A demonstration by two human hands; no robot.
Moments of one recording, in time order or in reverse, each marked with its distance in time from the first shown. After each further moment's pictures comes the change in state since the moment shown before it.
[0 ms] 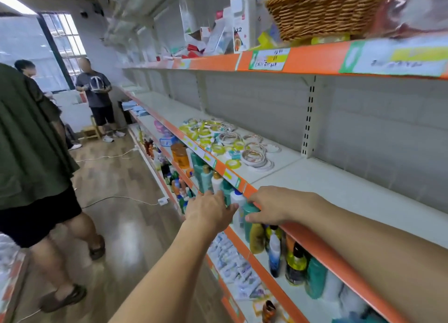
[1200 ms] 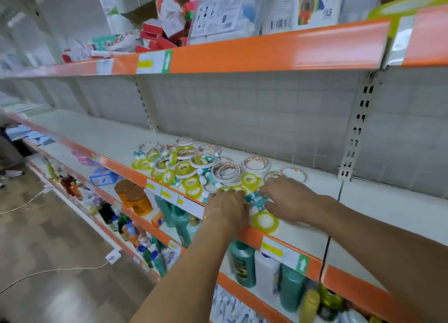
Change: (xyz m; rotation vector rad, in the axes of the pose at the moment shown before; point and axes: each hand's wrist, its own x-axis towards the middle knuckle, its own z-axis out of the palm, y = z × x) left_hand 0.346 -0.071 -0.014 0.051 0.043 0.535; right_hand 0.284 0.056 -0.043 0.034 0.202 0.400
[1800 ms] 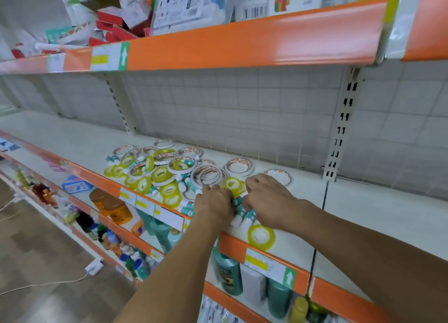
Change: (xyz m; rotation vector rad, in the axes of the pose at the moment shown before) left_hand 0.060 0.006 0.017 -0.055 0.007 -0.048; right_hand 0.018 0.011 0.015 -0.181 0.084 -0.092
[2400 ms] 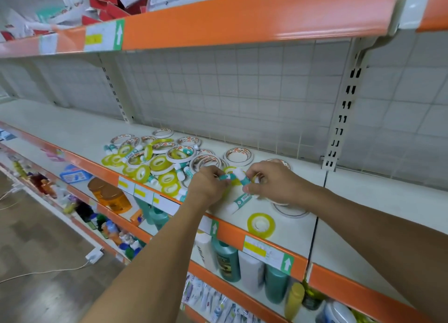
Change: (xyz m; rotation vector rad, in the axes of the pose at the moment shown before) left_hand 0.008 -0.019 -0.006 -0.670 0.096 -0.146; right_hand -0.004 0.025 0.002 0.818 0.143 0.216
